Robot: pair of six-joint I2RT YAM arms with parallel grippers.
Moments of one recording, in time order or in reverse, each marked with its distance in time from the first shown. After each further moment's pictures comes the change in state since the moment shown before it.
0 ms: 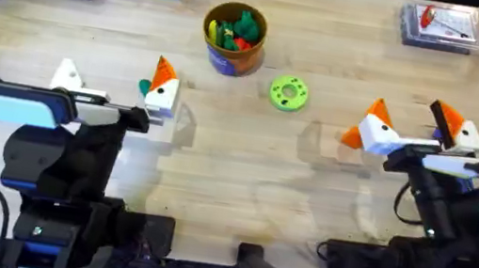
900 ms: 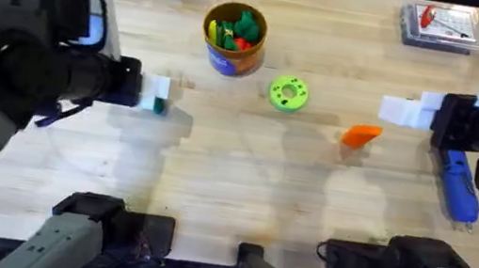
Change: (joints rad) left arm 0.000 0.941 0.774 -0.810 -0.061 0.001; right arm 0.000 0.786 0.827 -0.758 -0.021 0.000
